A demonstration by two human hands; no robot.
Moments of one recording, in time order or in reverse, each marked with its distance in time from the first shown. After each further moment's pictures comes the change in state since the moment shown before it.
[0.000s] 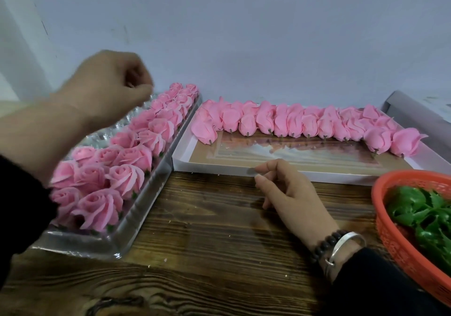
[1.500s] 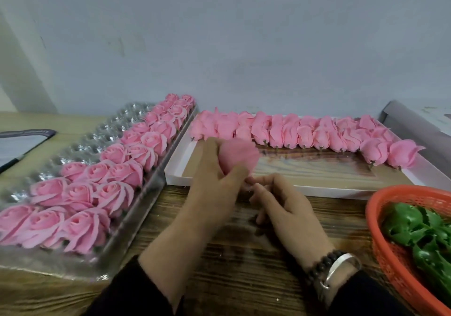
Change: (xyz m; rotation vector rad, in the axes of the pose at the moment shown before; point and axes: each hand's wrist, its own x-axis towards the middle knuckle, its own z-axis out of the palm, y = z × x) left_hand -0.070 0.077 0.125 -0.927 -0.112 -0.177; right_hand 0.003 0.001 -0.003 0.016 0.056 -0.005
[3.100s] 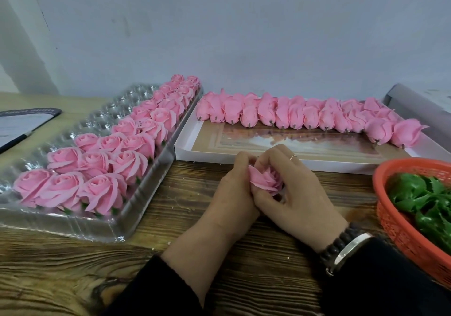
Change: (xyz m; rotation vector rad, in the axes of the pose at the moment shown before) left_hand -0.039 -0.024 0.005 0.288 -0.216 0.013; right_hand -0.017 -0.011 0.003 -0.433 -0.048 -0.449
